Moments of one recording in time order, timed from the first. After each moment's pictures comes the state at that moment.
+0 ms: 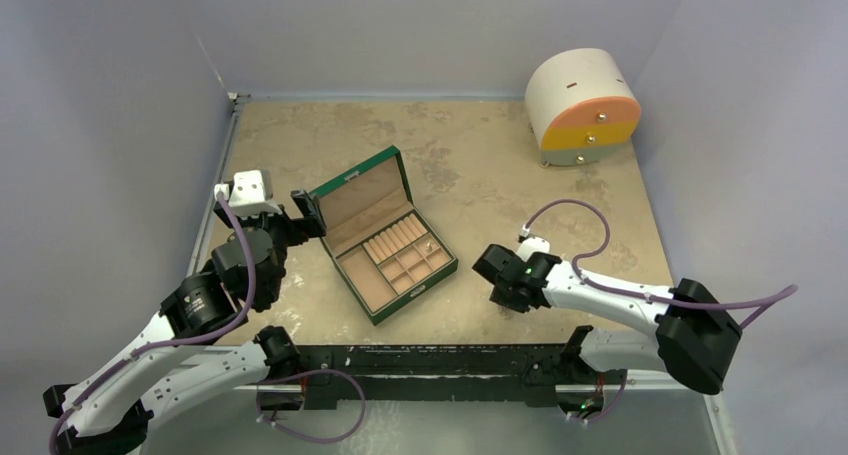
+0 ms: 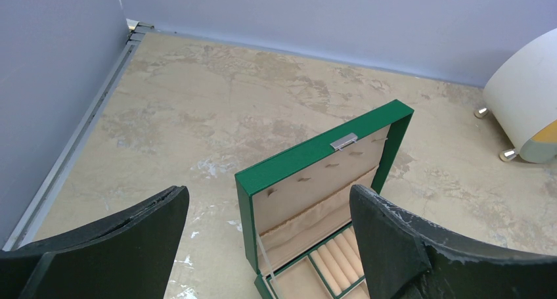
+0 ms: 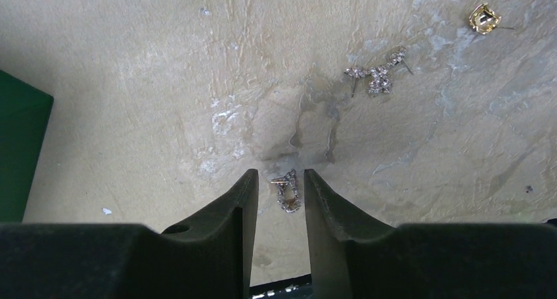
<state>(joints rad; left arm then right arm) -0.92 0.58 0.93 -0.54 -0.97 -0.33 0.91 1.22 0.62 -0.78 0.43 1.28</state>
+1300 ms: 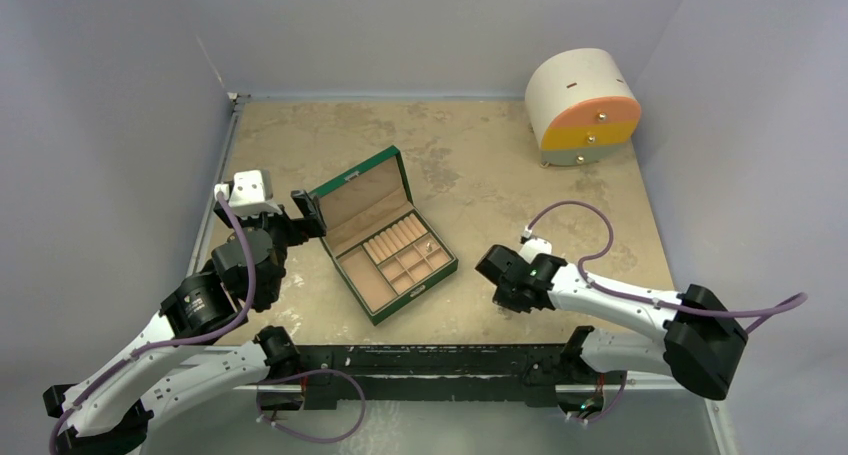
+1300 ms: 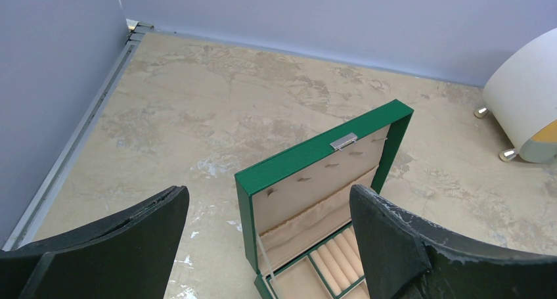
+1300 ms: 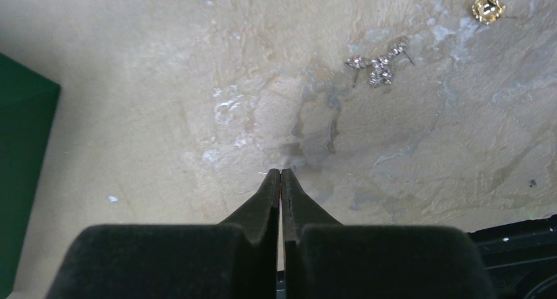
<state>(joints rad) -0.92 0.58 0.93 -0.54 -0.97 -0.33 0.91 1.18 0.59 -0.79 0.40 1.29</state>
